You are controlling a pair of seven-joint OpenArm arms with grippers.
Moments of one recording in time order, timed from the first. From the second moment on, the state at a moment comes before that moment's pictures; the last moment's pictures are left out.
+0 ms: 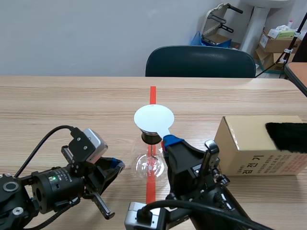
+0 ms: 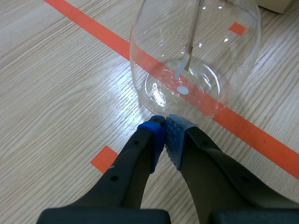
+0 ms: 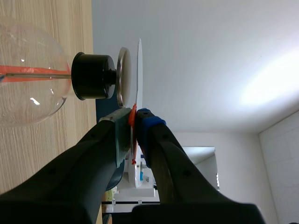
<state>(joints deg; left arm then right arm) 1.3 -34.2 43.6 76.2 -16.4 -10.5 -13.8 -29.0 16.2 -28.2 93.2 -91.3 -31.2 -1.7</state>
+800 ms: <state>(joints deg) 1.3 -34.2 43.6 76.2 -16.4 -10.5 -12.2 -29.0 16.2 -28.2 93.2 -91.3 -31.2 -25.5</state>
